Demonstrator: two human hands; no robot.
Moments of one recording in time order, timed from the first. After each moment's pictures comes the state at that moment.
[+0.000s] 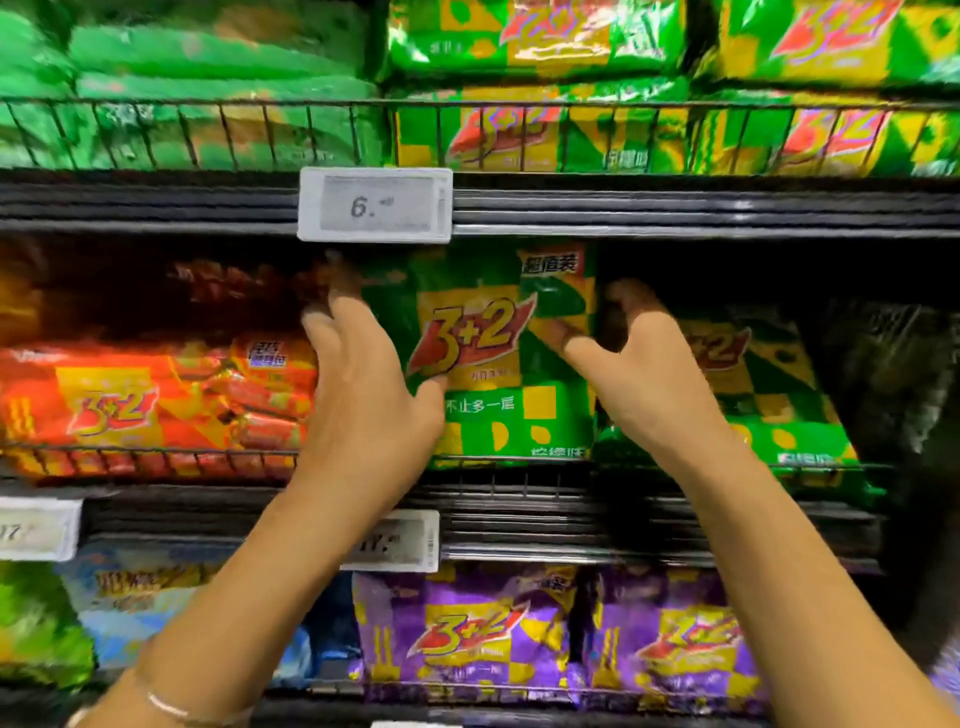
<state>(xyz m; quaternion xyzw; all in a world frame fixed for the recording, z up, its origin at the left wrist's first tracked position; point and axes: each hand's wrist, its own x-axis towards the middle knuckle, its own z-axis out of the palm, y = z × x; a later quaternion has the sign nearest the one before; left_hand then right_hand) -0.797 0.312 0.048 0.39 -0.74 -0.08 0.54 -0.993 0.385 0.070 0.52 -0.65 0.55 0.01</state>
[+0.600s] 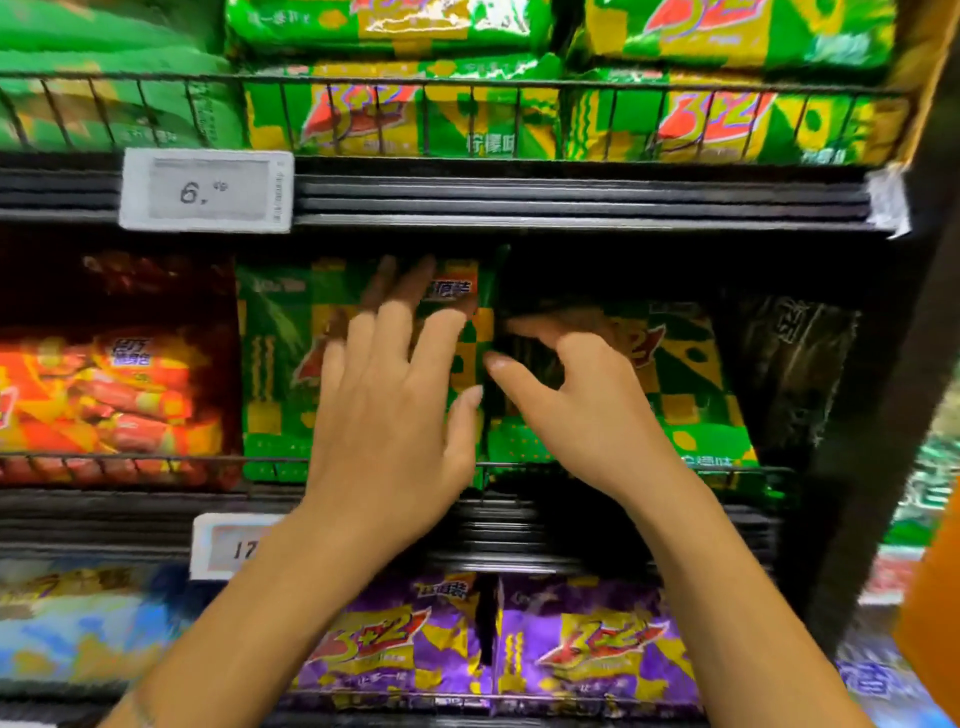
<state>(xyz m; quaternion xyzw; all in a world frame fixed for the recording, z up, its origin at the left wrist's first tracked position) -0.874 0.361 0.043 0.33 -0.81 0.18 0.45 -1.029 0.413 0.057 0.58 -0.66 0.47 0.05</state>
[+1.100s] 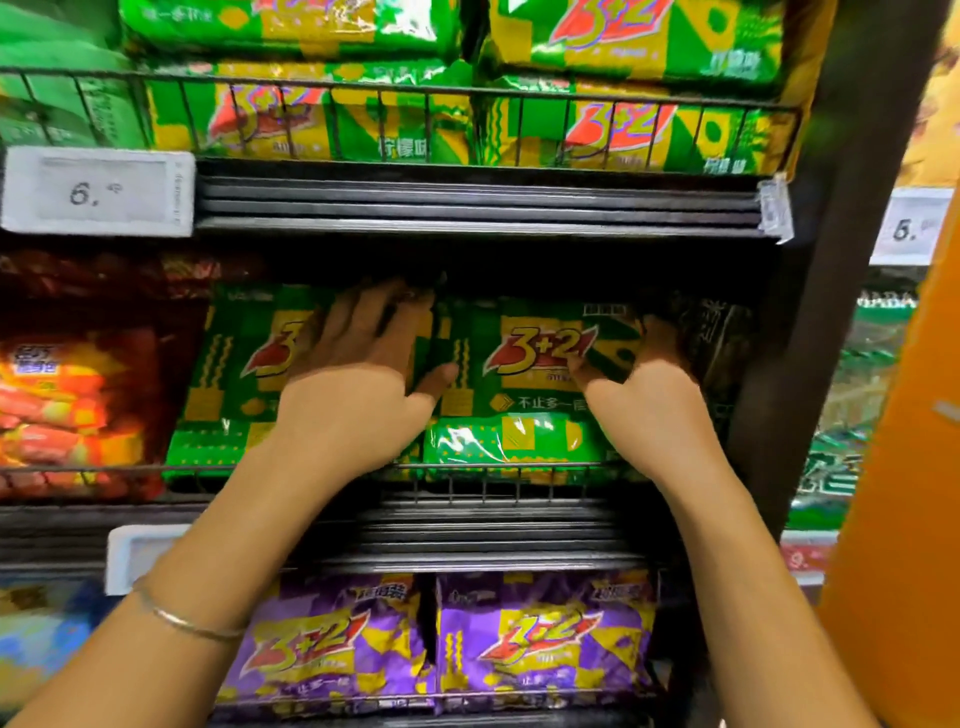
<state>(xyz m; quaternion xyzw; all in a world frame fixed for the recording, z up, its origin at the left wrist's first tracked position) -0.909 0.325 0.062 0.37 -0.85 0.12 0.34 -1.110 0.448 0.053 0.38 -0.81 0.45 0.03</state>
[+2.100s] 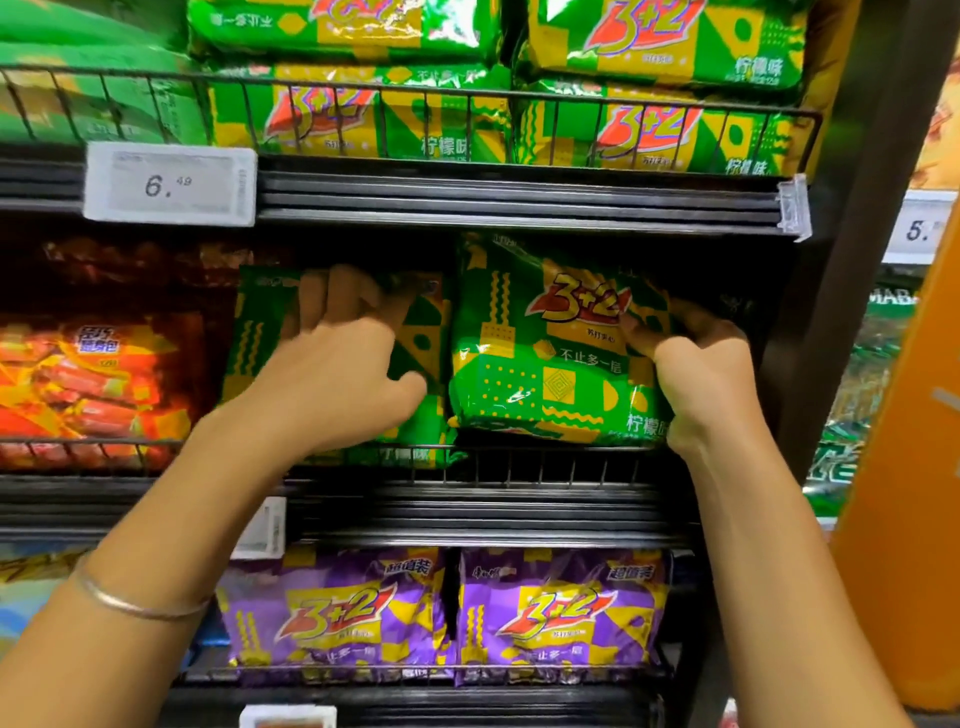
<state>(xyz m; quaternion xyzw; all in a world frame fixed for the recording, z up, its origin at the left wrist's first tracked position) -0.867 0.334 0.082 0.45 -0.86 0.07 0.23 -1.133 0.429 0.056 0.32 -0.51 0.78 -0.14</state>
